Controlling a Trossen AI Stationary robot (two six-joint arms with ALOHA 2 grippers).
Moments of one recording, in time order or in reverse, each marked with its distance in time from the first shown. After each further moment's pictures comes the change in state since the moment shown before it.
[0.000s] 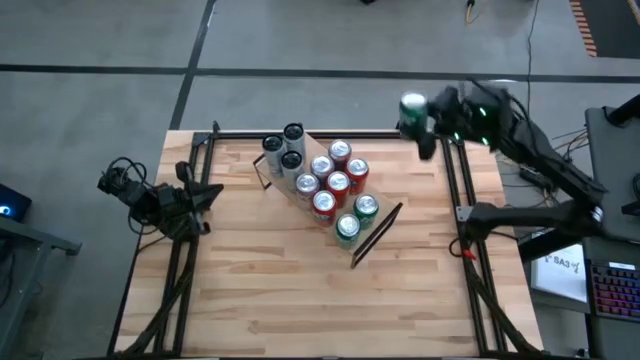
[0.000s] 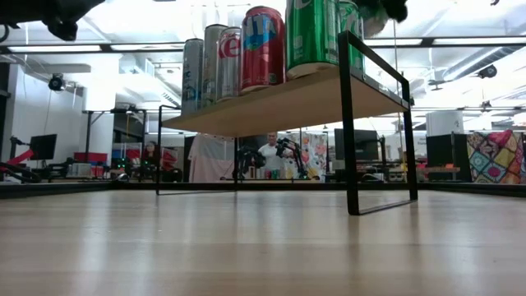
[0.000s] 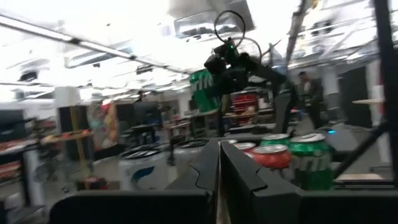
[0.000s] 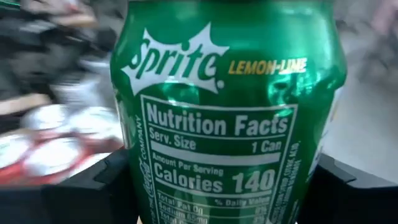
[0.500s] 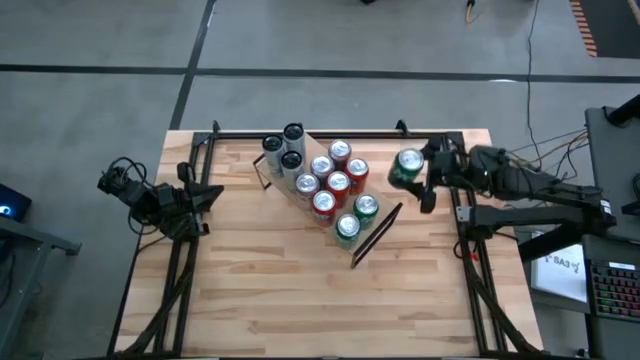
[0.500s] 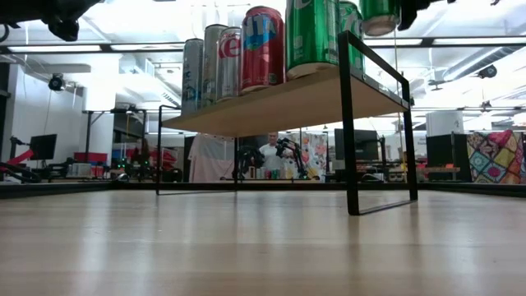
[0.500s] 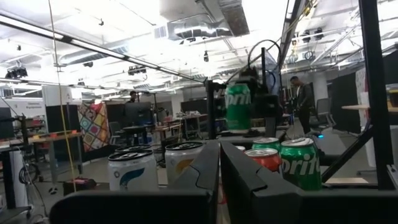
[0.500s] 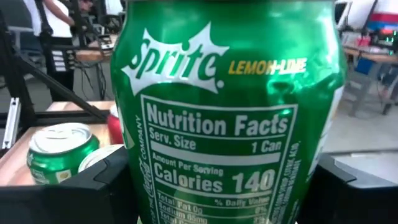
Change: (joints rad) left arm 0.000 0.002 0.000 -0.004 0.038 -0.037; right arm 0.409 -0.341 -0.565 0.493 0.069 -0.033
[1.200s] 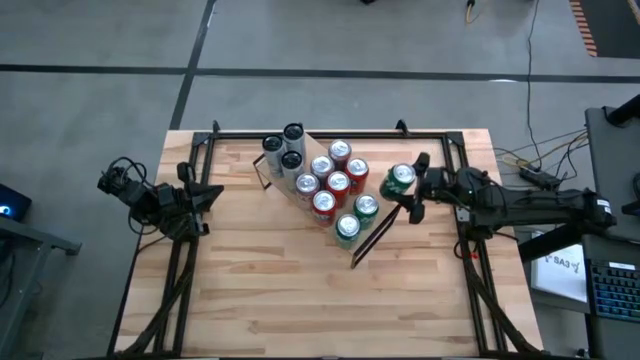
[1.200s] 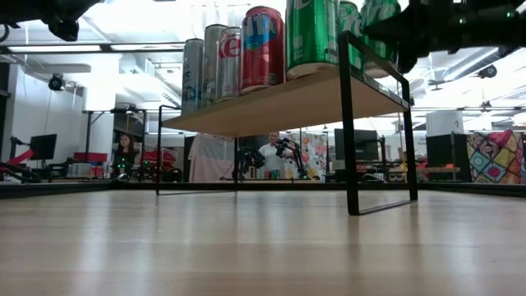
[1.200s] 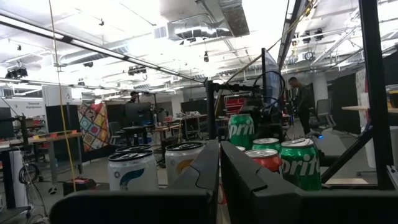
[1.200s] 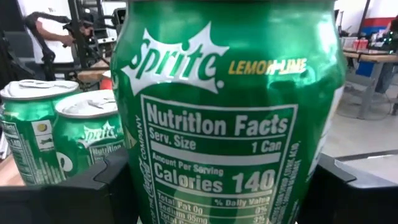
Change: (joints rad) left arm 0.000 0.000 0.000 0.001 0.000 -0.001; right arm 0.034 -0.032 -0.421 0.499 0.040 0.072
